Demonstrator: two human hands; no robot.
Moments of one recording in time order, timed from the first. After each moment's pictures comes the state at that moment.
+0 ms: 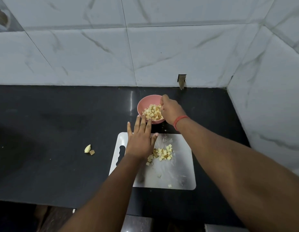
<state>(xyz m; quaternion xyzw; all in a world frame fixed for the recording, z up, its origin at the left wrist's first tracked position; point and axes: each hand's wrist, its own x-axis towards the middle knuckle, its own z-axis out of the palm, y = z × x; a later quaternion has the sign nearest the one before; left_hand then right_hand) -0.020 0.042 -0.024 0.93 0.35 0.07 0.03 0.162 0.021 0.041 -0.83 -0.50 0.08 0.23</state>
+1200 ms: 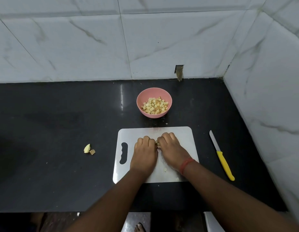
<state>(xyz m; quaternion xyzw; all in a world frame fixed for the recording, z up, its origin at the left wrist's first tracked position) -0.052 0.012 -0.080 0.93 0.31 0.19 0.10 0.069 -0.073 -0.061 -0.79 -0.59 0.03 0.16</state>
